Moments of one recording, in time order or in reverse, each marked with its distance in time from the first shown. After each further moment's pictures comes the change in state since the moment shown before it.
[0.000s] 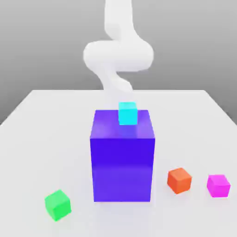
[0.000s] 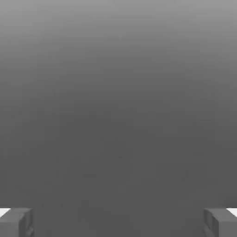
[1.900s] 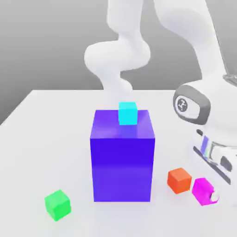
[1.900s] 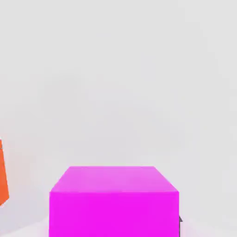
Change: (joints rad) arm 0.346 0.987 -0.007 -0.083 -0.238 0.327 -1.257
